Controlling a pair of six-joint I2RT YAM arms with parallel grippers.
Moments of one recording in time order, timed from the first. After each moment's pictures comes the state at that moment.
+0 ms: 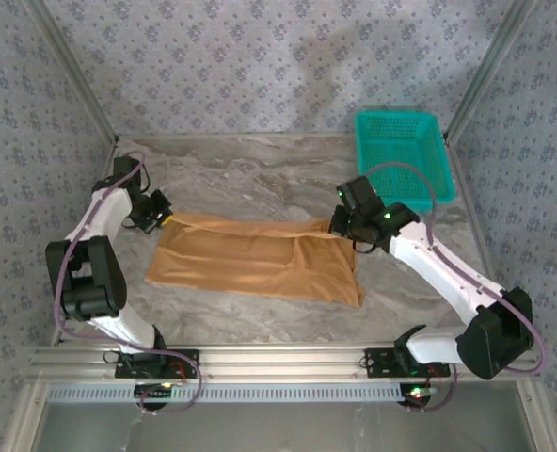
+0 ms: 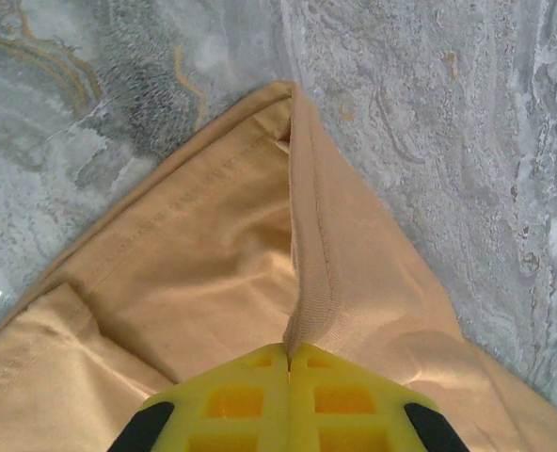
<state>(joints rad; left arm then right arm) 0.11 1.61 1.20 -0.80 0.24 -0.64 0.56 1.28 1.08 -0.78 0.14 0.74</state>
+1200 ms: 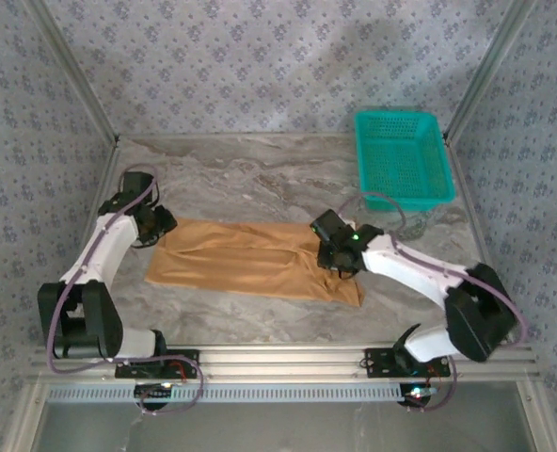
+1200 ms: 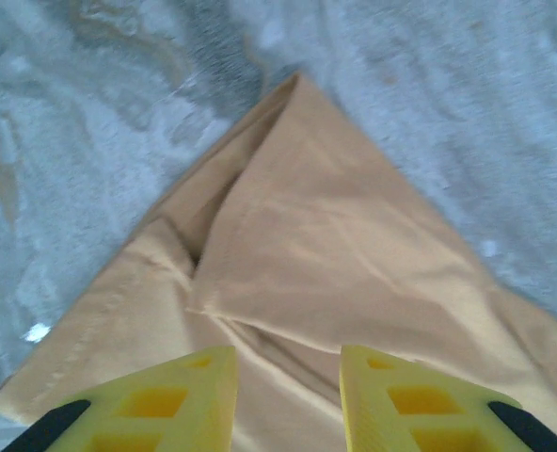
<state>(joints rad) -0.01 1.37 1.02 -0.75 0.02 -0.63 0.71 1.44 0.93 -0.71 0.19 0.79</state>
